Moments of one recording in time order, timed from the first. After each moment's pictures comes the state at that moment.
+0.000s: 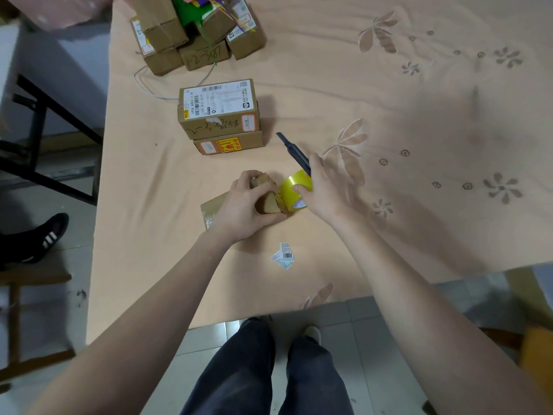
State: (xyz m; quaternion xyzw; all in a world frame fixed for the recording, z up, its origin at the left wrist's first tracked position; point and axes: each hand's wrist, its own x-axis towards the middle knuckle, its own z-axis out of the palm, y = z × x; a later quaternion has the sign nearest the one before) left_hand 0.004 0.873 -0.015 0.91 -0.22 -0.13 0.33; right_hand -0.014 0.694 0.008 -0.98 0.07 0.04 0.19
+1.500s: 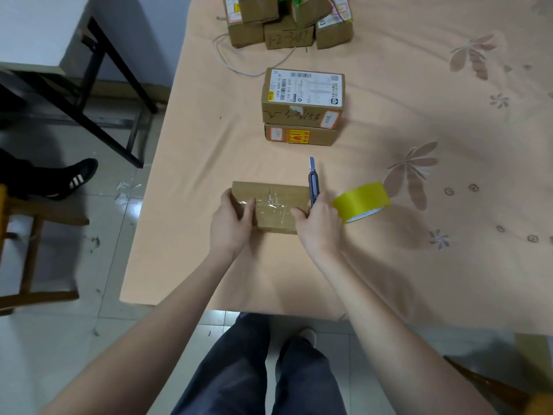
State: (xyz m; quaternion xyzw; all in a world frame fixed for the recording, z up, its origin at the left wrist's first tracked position) left_hand -0.026 0.973 -0.063 0.88 0.19 -0.05 0.43; right_hand -0.025 0.821 -0.031 -0.93 0.19 0.09 0.31
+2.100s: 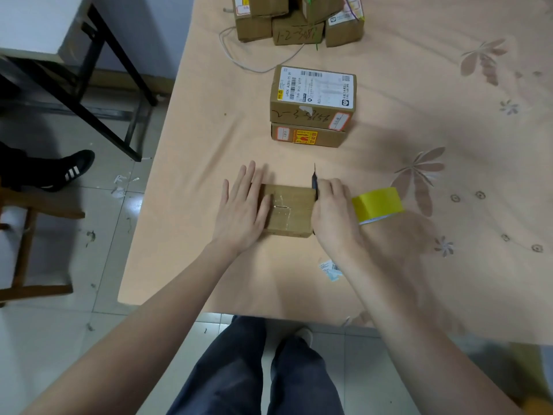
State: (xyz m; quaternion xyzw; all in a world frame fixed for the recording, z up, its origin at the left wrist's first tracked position) left_hand -0.011 0.978 -0.063 0.97 -0.07 -0.04 0.21; right_hand -0.005 0.802 -0.024 -0.99 0.00 0.07 0.14
